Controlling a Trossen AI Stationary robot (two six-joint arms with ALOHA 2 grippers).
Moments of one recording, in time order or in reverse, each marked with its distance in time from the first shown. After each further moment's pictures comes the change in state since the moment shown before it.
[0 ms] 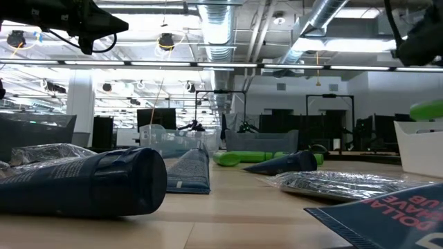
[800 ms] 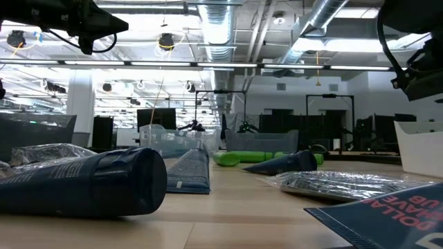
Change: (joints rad) left arm 0.000 0.000 0.000 0.000 0.000 0.000; right arm -0.006 0.151 -0.066 0.099 -0.032 -0.054
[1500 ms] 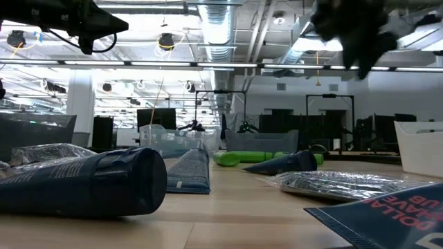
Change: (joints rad) left arm 0.000 0.000 0.000 0.000 0.000 0.000; right arm -0.434 -0.136 0.333 -0.019 0.186 -0.808
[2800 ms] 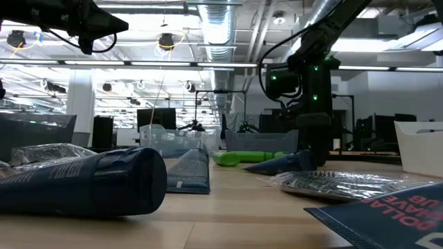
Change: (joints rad) left arm 0.000 0.000 0.000 0.001 -0.005 -0.003; right arm -0.403 0.440 -0.165 0.399 -0.021 -0.813
